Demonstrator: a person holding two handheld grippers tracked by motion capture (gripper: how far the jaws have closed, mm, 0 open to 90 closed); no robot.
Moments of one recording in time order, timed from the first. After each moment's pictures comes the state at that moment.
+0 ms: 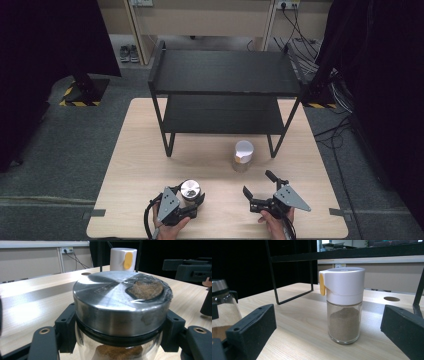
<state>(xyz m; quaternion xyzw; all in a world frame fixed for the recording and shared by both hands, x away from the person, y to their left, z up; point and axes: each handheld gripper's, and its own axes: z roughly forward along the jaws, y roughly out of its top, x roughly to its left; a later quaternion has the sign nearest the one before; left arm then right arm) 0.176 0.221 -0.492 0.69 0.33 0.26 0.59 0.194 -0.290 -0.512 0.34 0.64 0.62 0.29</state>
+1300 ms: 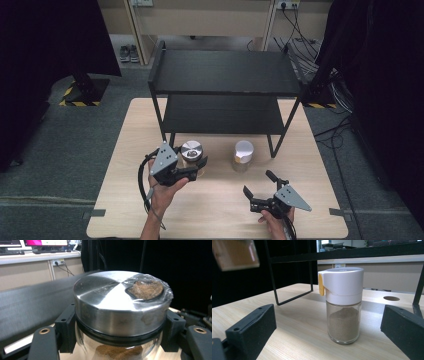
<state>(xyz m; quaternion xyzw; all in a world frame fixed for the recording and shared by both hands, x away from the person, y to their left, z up) 0.246 0.233 -0.369 0.70 0.29 0.24 0.61 0.194 -0.291 -0.512 0.34 0.64 0.62 0.29</state>
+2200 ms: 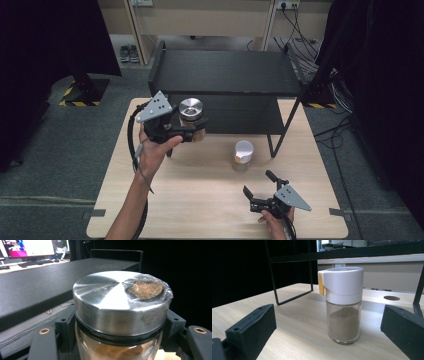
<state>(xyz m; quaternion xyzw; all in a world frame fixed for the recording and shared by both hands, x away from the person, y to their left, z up) 0.305 0.251 -0.253 0.72 0.24 0.21 0.62 0.194 -0.291 -0.512 0.34 0.64 0.62 0.29</state>
